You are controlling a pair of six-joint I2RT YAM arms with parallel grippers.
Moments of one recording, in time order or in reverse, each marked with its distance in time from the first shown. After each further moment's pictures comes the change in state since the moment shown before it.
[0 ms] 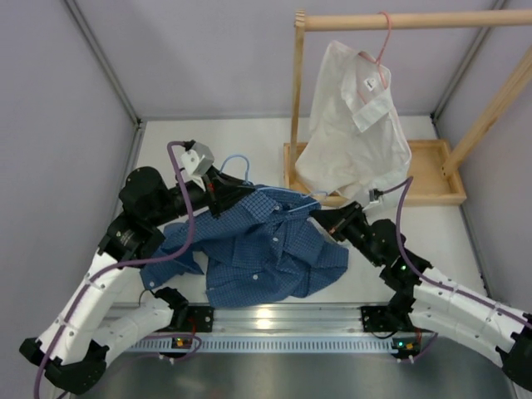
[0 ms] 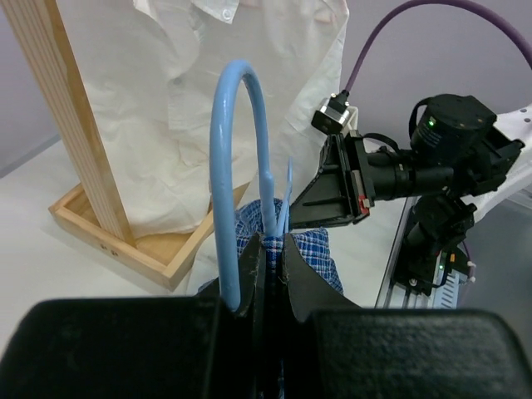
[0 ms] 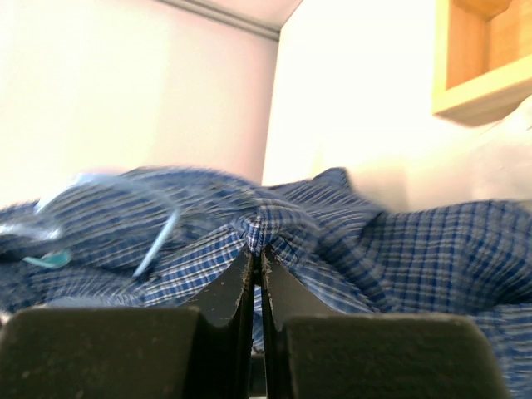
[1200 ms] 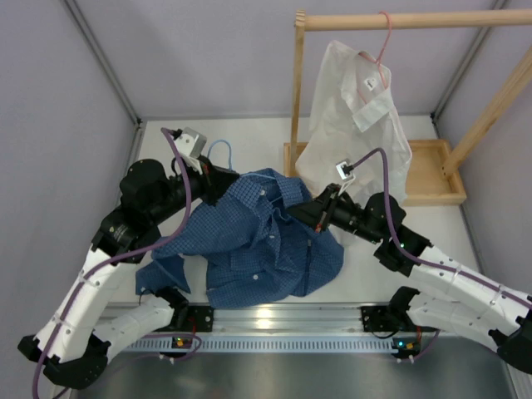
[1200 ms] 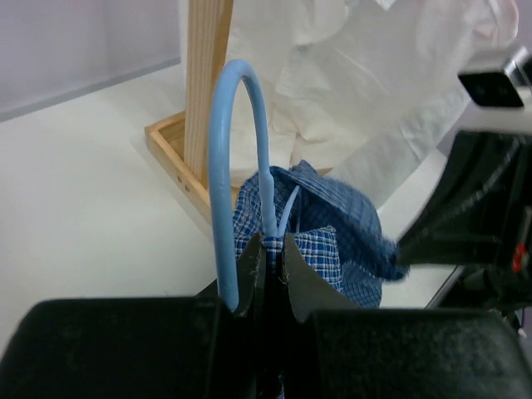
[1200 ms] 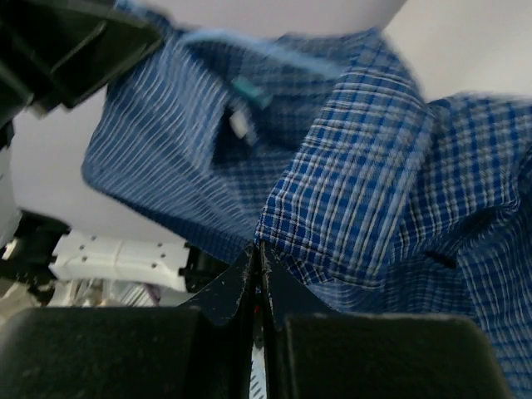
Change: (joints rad) left arm -0.001 0.008 0.102 -0.239 -0.342 -0.050; right arm -0.035 0.174 0.338 -0.070 -0.436 -0.454
